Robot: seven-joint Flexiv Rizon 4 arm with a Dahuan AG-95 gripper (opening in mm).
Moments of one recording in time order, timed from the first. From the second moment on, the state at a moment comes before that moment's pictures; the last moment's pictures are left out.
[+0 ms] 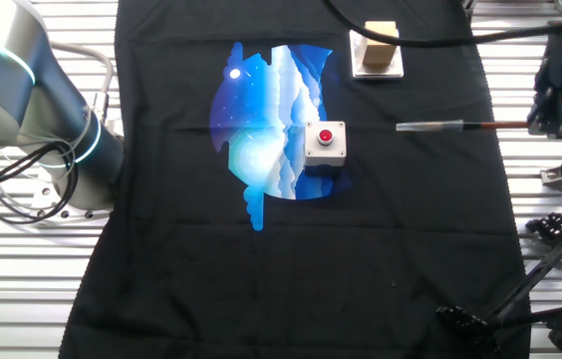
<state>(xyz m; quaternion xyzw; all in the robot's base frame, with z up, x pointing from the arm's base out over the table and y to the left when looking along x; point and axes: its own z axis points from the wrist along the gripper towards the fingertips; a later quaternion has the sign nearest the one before) 0.629 -0.110 0.392 0.03 1.00 0.01 0.06</state>
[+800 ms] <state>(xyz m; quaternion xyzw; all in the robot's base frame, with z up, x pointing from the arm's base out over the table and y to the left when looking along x) 0.628 -0.110 0.392 0.06 1.00 0.02 0.03</state>
